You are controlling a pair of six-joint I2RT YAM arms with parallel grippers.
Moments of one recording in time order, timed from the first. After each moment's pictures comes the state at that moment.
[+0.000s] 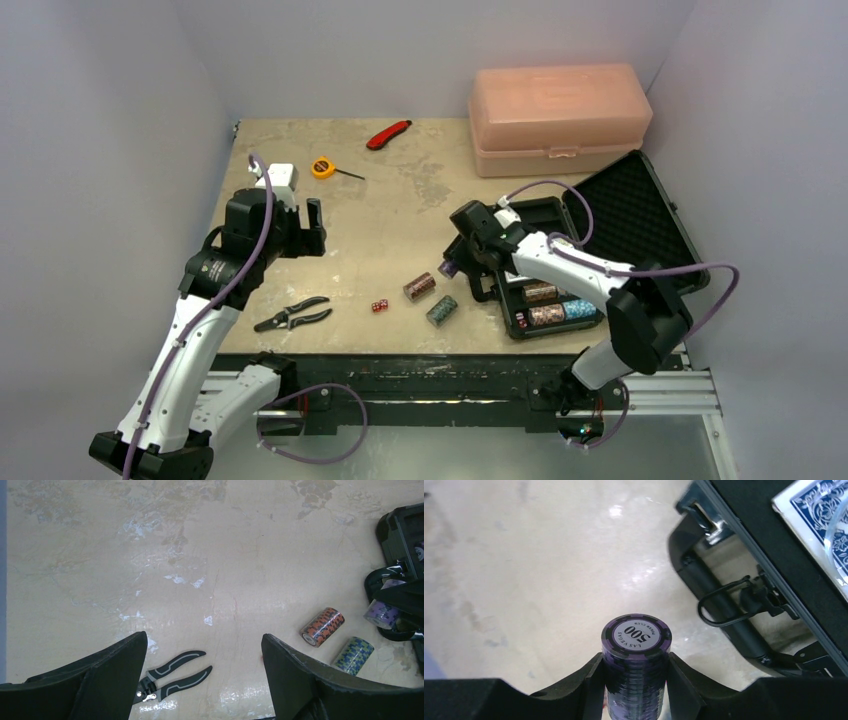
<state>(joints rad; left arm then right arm) -0.29 0.87 1.09 -0.83 -0.13 -0.20 0.73 1.56 1.03 -0.55 0.24 1.36</state>
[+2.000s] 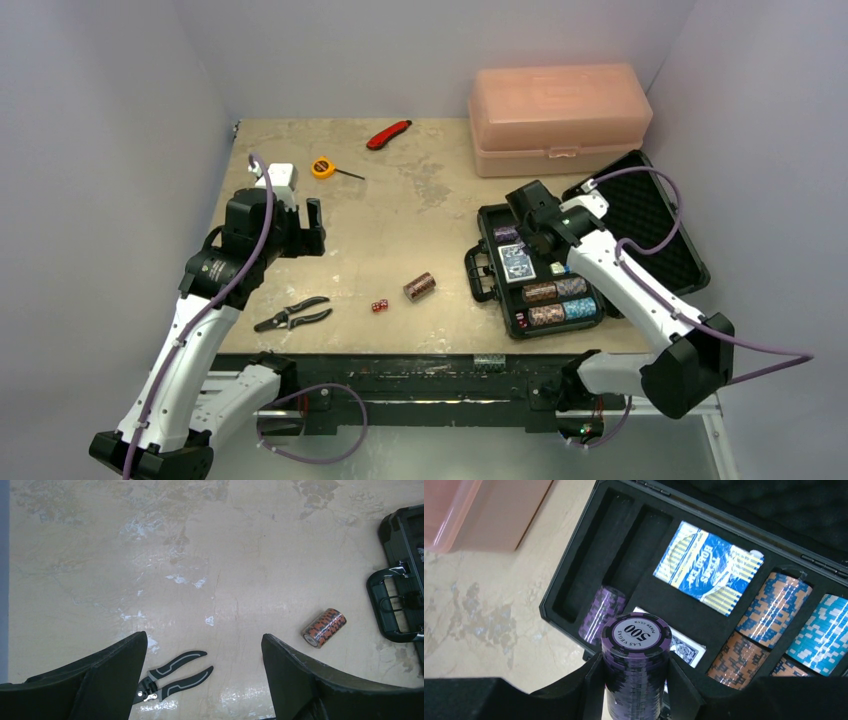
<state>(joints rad) -0.29 0.87 1.09 -0.83 -0.13 -0.20 0.53 1.26 1.12 -0.96 0.67 1.37</state>
